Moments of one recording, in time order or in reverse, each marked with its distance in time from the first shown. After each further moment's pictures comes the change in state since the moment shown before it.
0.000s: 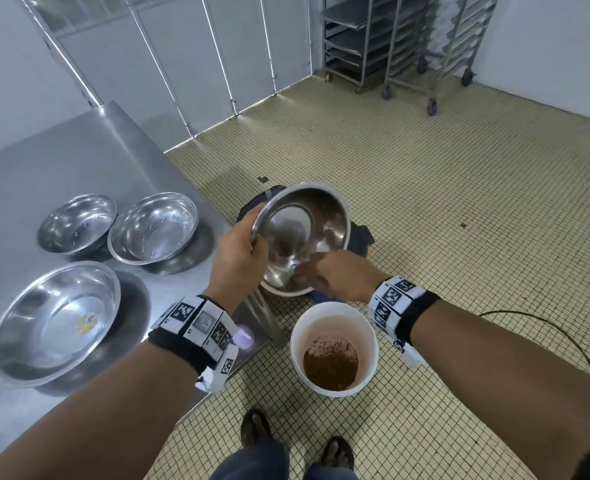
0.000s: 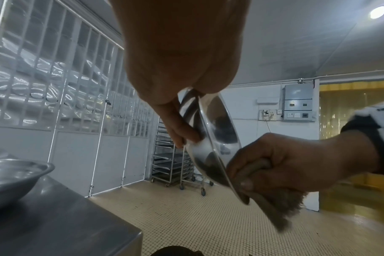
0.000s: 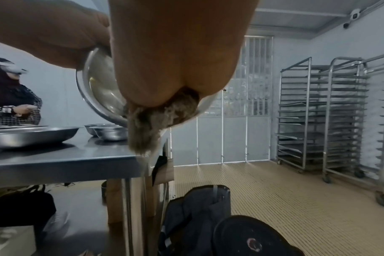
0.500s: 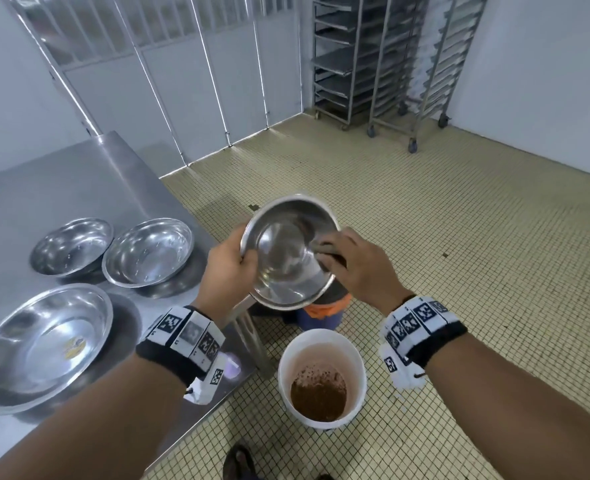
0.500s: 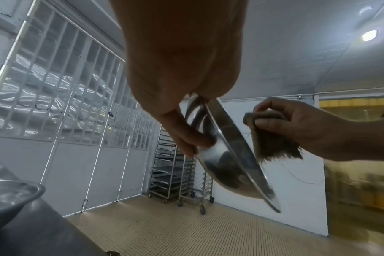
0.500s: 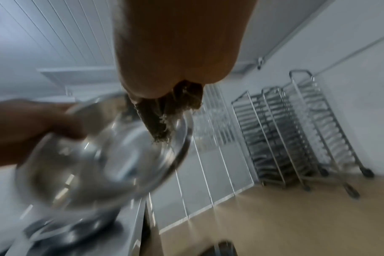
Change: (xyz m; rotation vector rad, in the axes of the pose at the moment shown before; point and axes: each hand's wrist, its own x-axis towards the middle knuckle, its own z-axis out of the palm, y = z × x) left_hand 0.009 0.009 -0.016 -0.054 0.012 -0.024; right_hand -0.038 0.004 -0.049 0.155 0.637 0.112
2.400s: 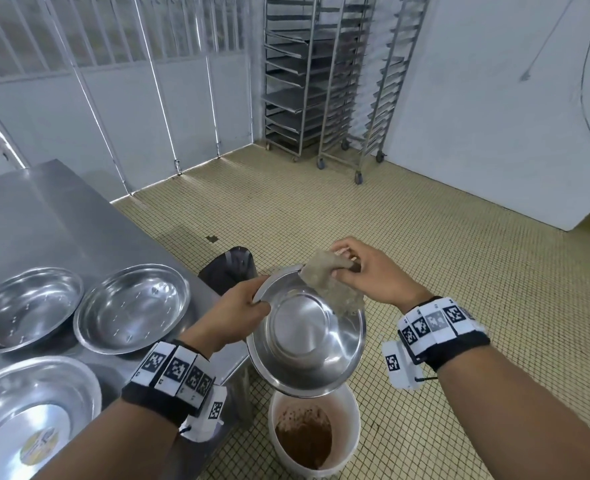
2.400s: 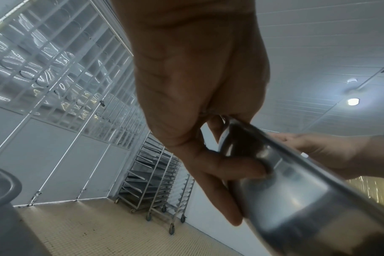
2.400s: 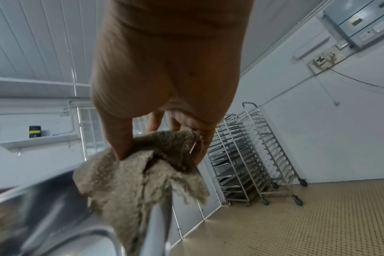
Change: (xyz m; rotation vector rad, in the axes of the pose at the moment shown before) left_hand 0.063 -0.058 -0.051 -0.202 -0.647 -0.003; right_hand 0.082 -0.047 -0.018 0.162 -0.226 0.420
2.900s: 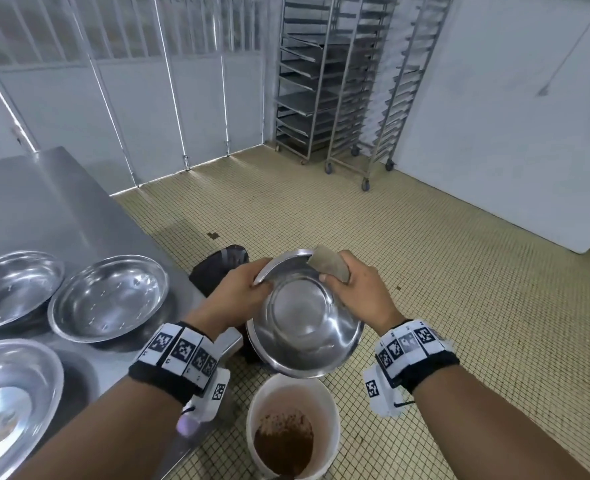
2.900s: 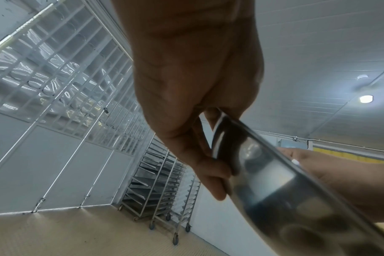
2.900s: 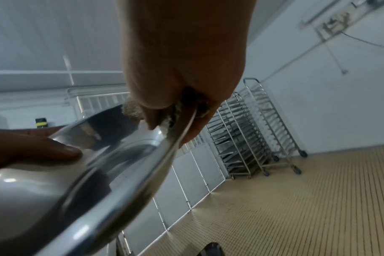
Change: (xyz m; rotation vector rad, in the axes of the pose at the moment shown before) left_hand 0.034 0.038 0.038 0.009 0.178 0.034; right_hand -0.005 0.047 0.007 0.044 0.195 0.008
